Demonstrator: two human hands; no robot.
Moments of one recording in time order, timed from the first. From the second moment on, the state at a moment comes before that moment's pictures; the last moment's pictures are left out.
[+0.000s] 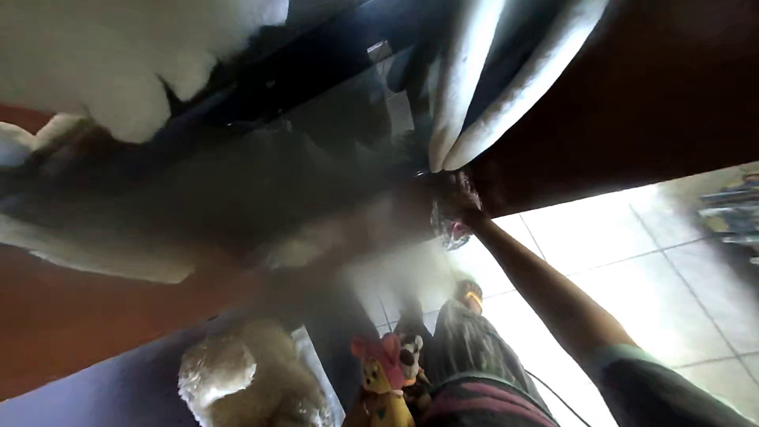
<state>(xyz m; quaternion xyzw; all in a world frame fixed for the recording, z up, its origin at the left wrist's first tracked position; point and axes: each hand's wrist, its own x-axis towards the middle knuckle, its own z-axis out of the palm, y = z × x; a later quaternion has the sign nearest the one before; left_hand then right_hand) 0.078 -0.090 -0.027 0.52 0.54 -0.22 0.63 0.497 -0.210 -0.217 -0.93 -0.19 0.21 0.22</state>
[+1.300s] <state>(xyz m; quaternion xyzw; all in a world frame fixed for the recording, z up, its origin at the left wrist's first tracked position) 0.119 -0.090 -0.014 0.57 0.51 -0.24 0.59 0.488 -0.231 -0.120 -0.90 -0.16 0.33 0.23</state>
